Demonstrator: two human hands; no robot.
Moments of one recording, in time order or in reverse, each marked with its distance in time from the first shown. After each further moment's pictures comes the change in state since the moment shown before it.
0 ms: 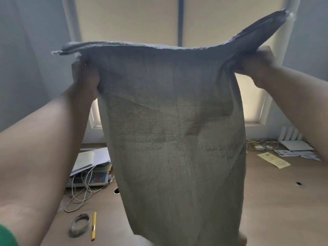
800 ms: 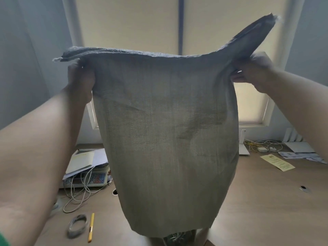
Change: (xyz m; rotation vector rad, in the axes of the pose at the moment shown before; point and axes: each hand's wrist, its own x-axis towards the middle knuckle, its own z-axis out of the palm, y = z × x) left_hand -0.005 -0.002 0.002 0.148 -0.093 -0.008; right_hand 0.009 0.018 -0.017 -0.159 -0.172 0.023
